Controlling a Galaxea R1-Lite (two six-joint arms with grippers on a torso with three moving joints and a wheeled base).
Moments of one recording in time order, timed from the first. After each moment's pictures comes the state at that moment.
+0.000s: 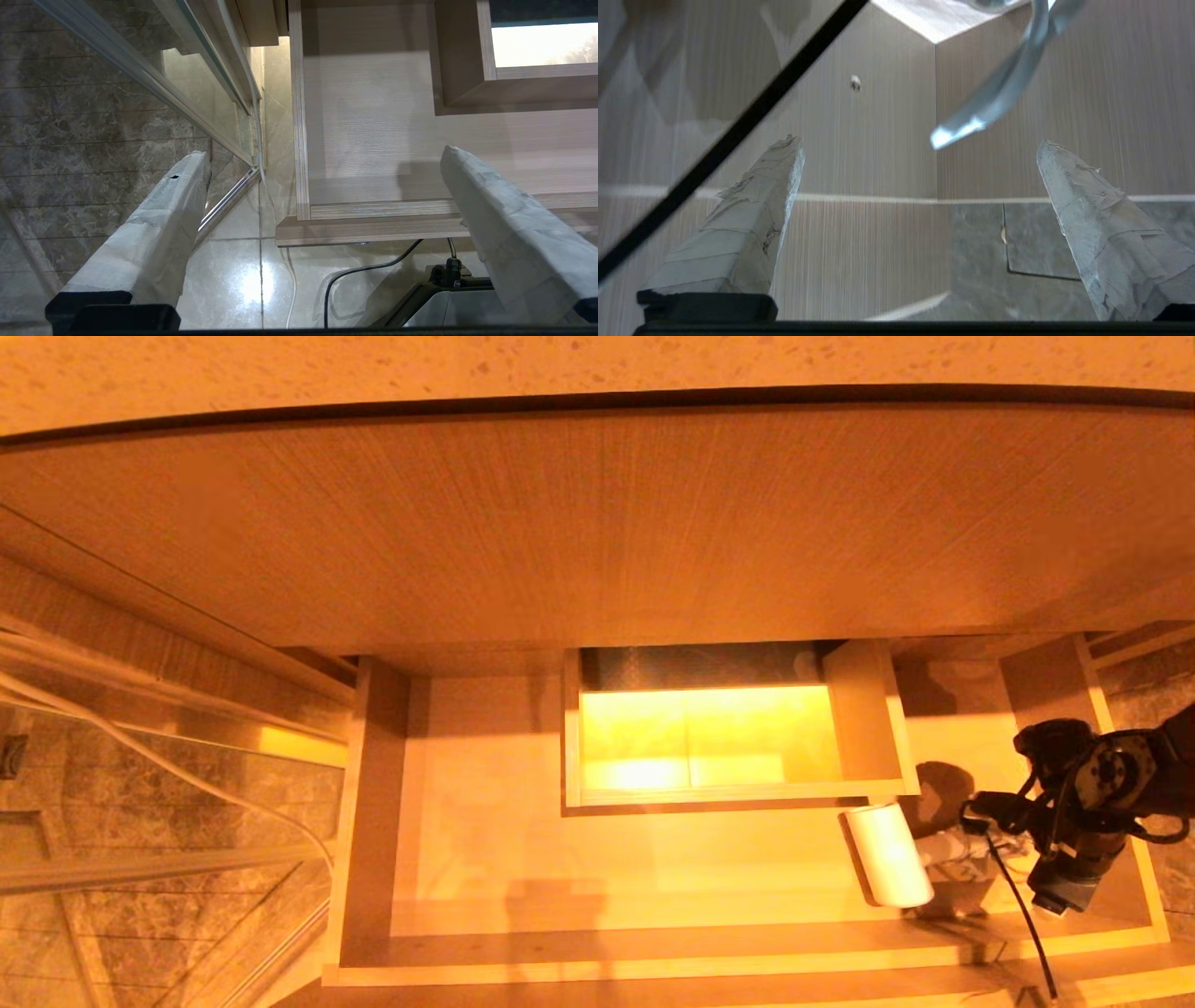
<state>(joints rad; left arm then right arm) 0.00 0.00 0.00 0.00 0.00 0.00 -0.28 2.19 -1.08 0.06 -0.45 -0.99</state>
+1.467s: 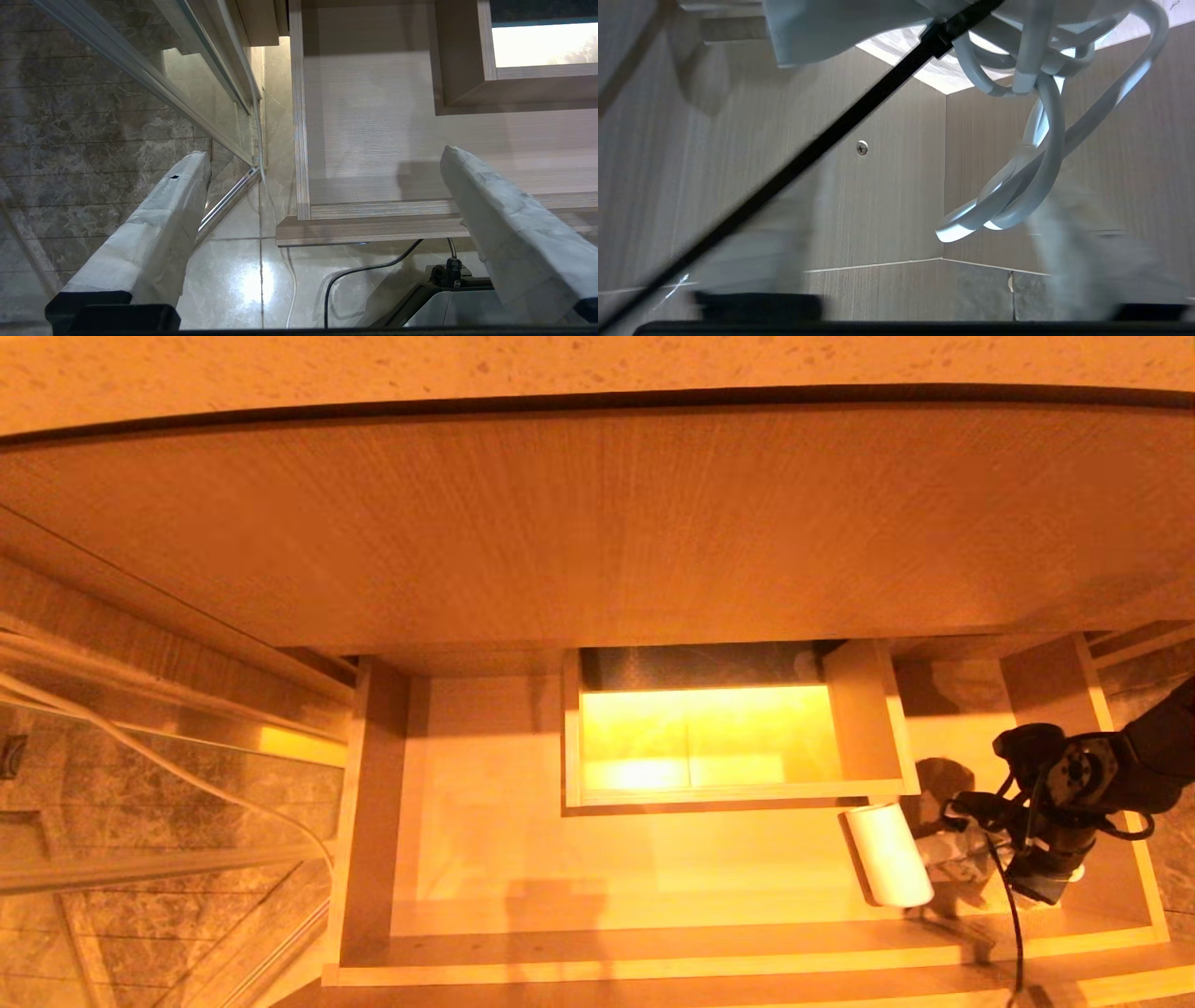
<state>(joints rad) 0.00 0.00 0.00 0.00 0.00 0.00 -0.28 2.30 -1.20 0.08 -0.40 -0.99</state>
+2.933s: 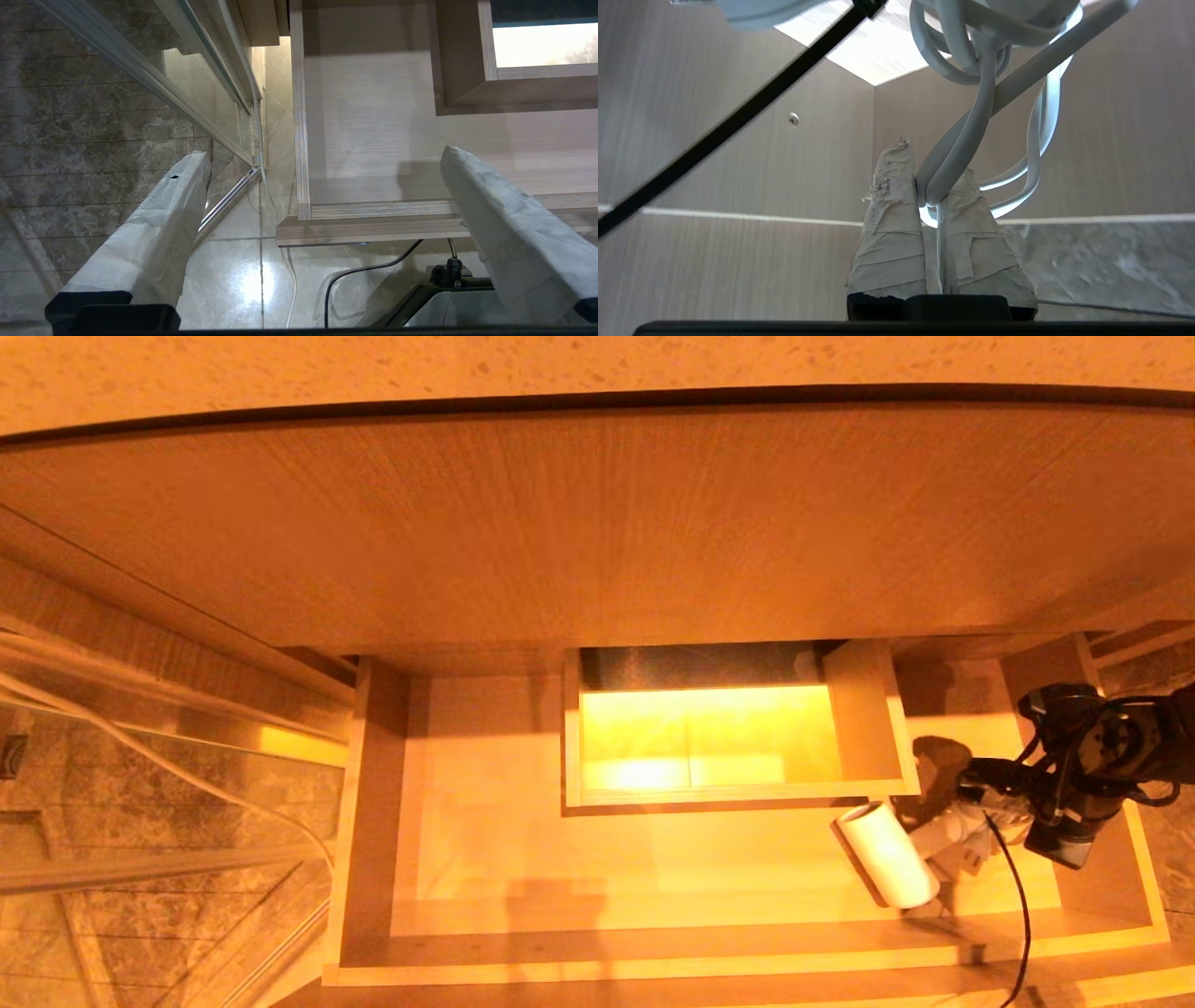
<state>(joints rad) 0.00 0.00 0.00 0.00 0.00 0.00 -0.28 2.17 -1.21 0.09 -0.40 -1.11</state>
